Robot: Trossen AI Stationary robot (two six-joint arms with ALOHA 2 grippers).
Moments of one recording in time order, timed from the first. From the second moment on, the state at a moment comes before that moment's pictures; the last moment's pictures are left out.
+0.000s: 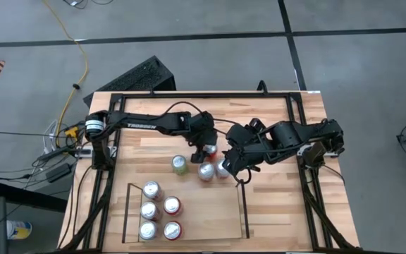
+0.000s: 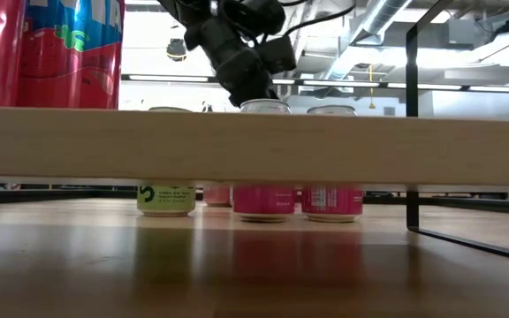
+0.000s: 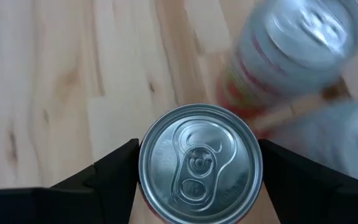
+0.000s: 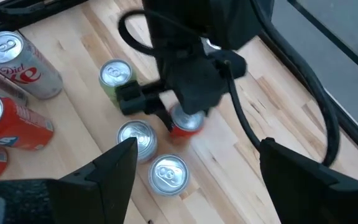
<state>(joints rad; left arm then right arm) 0.17 1.85 1.42 -0.45 0.20 0.26 0.33 1.80 2.24 -1.57 0.57 0.79</state>
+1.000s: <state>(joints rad) 0.01 1.17 1.42 -0.63 0.20 0.27 0.34 1.80 2.24 -1.50 0.63 0.67</state>
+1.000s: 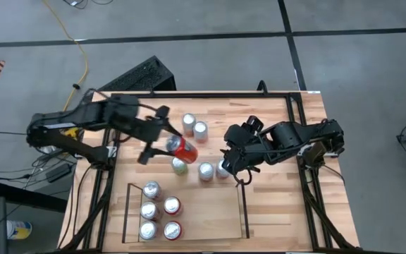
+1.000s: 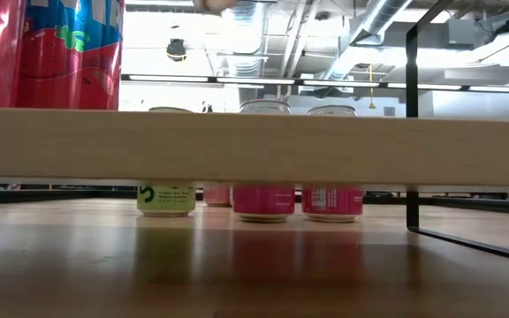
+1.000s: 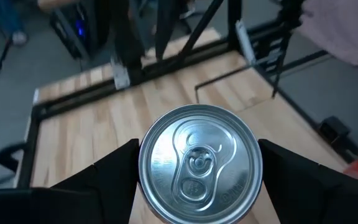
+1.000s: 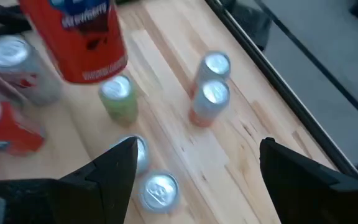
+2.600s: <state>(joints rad) -0.31 1.69 1.46 -0.58 0.21 0.58 0.56 1.74 2.24 -1.57 0.66 0.73</state>
